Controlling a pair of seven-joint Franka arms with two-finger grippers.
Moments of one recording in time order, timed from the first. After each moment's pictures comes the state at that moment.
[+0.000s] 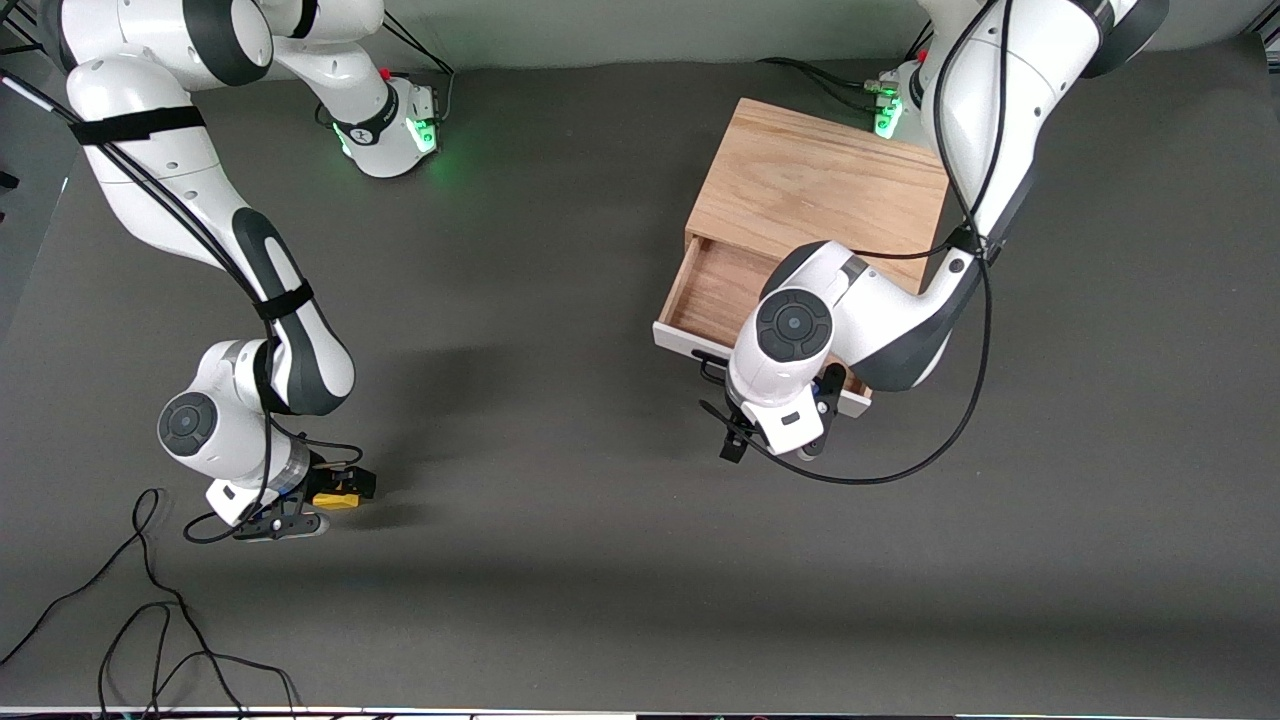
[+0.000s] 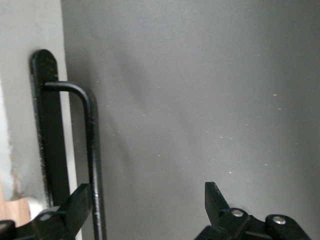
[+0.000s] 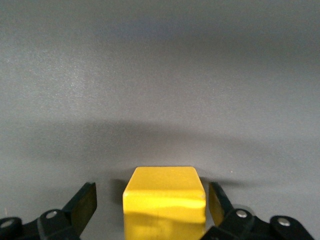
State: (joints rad) left arm -0.20 0.68 -0.48 -1.45 0.29 2.11 -1.92; right arm 0.03 0.70 -0.01 -1.73 0.03 2.53 -0.09
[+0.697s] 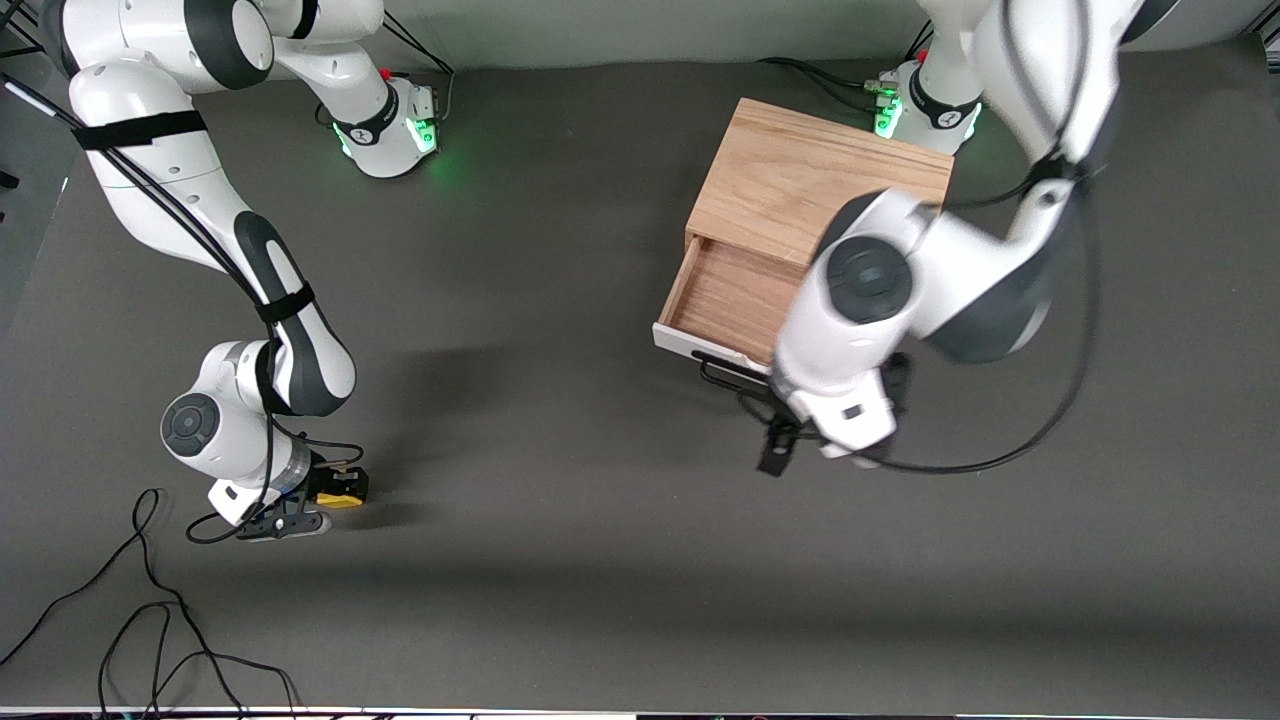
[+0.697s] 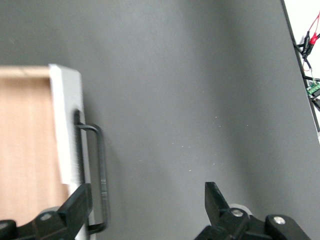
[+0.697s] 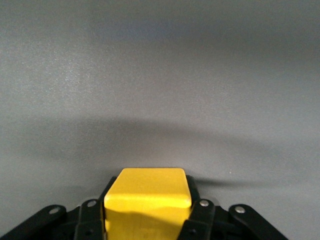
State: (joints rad) left arm -0.13 0.54 -0.48 -1.30 0.23 1.86 -1.75; right arm 0.03 0.71 -0.02 -1.73 0.03 2.54 -0.11
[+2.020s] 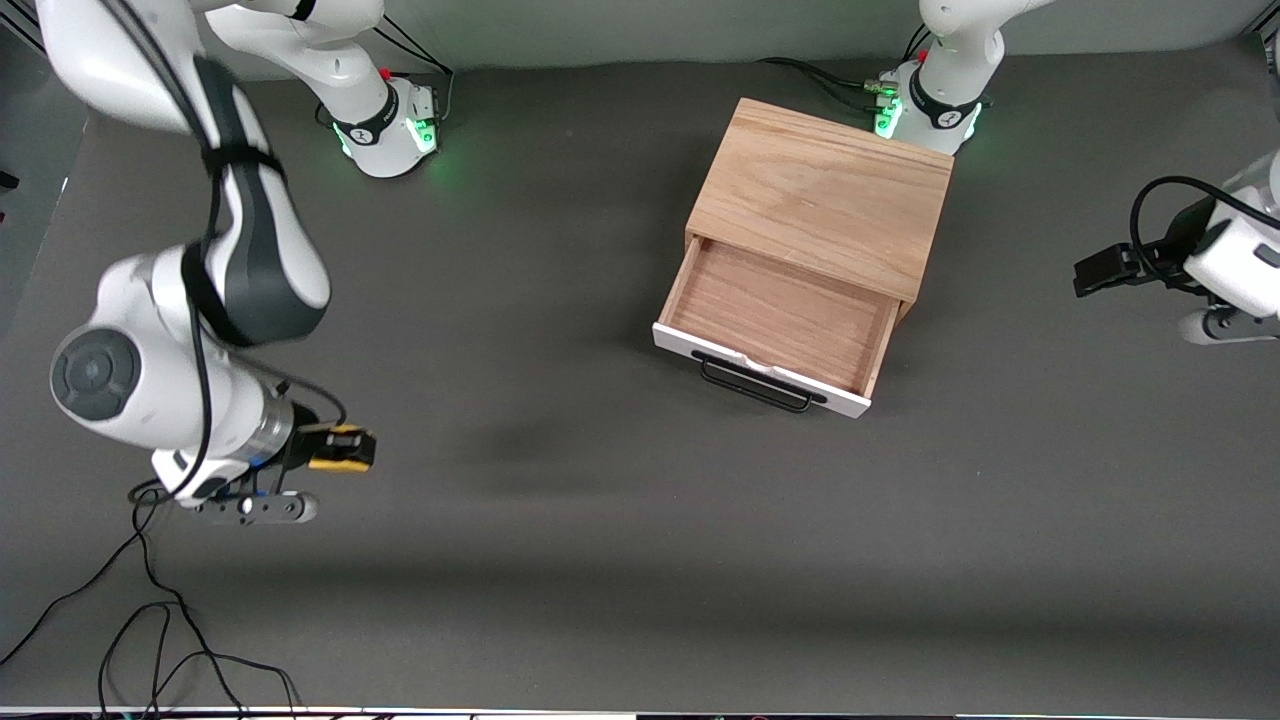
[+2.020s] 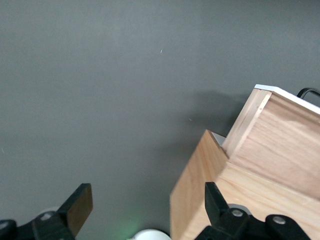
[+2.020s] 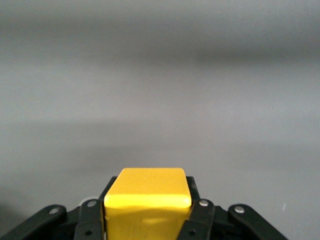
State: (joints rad) left arm 0.41 0.00 -0.45 -1.68 0.03 1.58 -0.04; right arm 0.23 0.47 0.00 -1.33 0.04 1.78 0.28
